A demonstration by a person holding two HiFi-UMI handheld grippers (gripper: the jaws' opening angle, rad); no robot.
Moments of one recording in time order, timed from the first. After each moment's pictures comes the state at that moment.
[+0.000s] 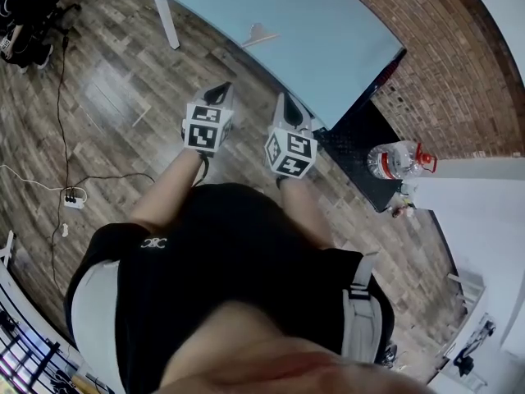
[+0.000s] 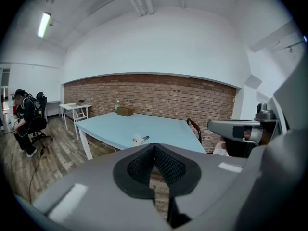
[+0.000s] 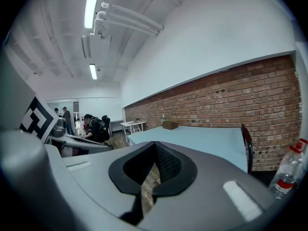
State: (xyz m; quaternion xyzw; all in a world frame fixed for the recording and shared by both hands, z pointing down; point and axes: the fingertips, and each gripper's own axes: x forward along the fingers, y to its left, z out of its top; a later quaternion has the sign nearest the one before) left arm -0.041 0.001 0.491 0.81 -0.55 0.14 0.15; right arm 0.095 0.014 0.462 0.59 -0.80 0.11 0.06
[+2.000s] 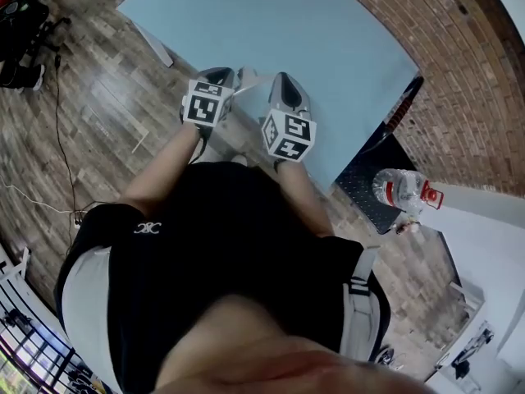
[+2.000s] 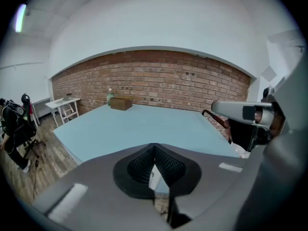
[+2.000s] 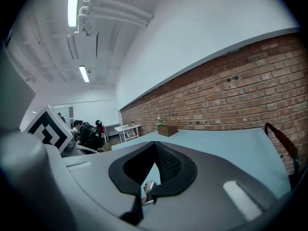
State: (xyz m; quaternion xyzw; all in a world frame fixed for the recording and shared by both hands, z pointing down) left arm -0.023 -0.288 0.535 0.81 -0.51 0.23 0.18; right arm 0.102 -0.271 0.473 0.59 -0.79 0.14 0.04
